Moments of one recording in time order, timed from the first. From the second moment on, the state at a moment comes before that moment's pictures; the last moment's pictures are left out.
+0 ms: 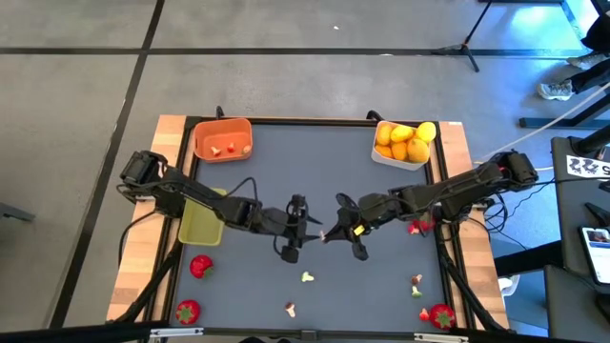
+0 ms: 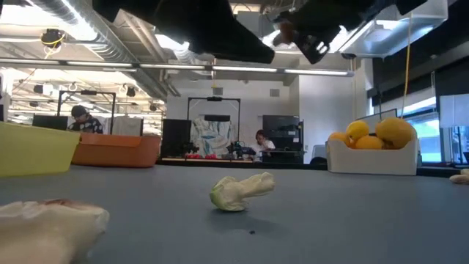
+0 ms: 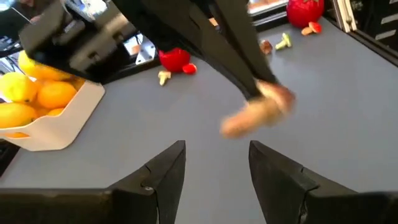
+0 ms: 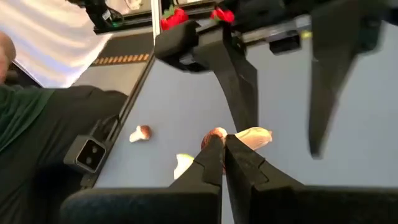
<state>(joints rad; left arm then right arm) -0.27 1.69 0.96 0.30 -0.30 0.19 0.25 1.42 0.88 0.05 -0.12 0.23</state>
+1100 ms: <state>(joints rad) -0.27 1.69 0.95 0.30 -0.13 0.29 0.25 1.48 0.88 0.11 -0.13 0.28</state>
